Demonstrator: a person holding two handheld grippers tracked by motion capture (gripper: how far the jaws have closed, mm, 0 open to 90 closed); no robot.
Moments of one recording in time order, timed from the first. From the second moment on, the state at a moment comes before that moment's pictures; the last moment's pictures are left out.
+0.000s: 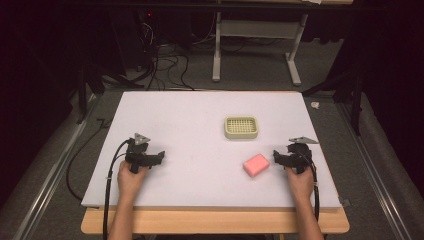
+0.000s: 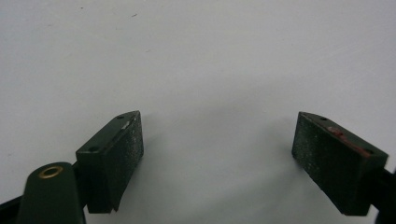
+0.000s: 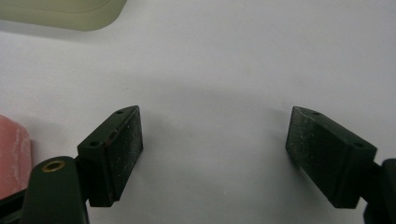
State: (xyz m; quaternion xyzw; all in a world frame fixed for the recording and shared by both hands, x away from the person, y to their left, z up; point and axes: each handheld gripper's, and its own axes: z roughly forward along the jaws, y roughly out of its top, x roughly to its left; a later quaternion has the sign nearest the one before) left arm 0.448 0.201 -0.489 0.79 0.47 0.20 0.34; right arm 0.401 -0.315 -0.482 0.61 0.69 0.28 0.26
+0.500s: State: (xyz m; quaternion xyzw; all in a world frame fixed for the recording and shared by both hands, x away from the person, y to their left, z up) left arm 0.447 0.201 -0.489 0.79 0.47 0.20 0.34; right arm 0.401 -0.315 -0.483 0.61 0.69 0.28 0.26
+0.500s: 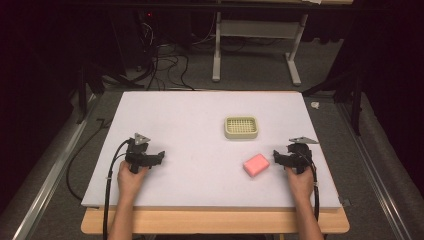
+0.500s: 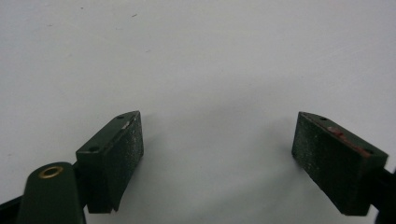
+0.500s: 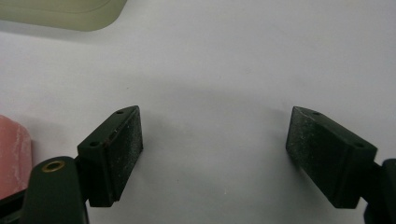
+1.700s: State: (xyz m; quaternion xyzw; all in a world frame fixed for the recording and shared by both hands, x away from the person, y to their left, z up) left arm 0.448 0.201 -0.489 0.79 0.47 0.20 0.35; right arm 0.380 -0.312 -0.464 0.58 0.70 0.33 0.26
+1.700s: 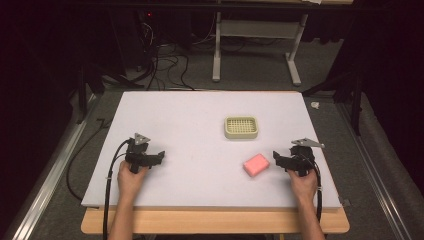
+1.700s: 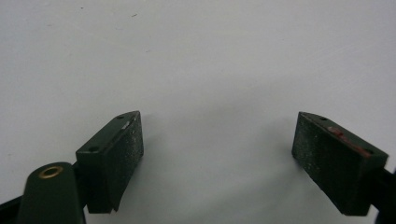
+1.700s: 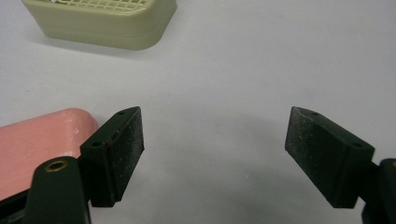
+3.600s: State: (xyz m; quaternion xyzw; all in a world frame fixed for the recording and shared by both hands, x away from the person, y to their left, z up) left arm 0.448 0.201 -0.489 0.79 0.47 0.20 0.35; right arm 0.342 -0.257 -0.457 0.51 0.74 0.38 0.24
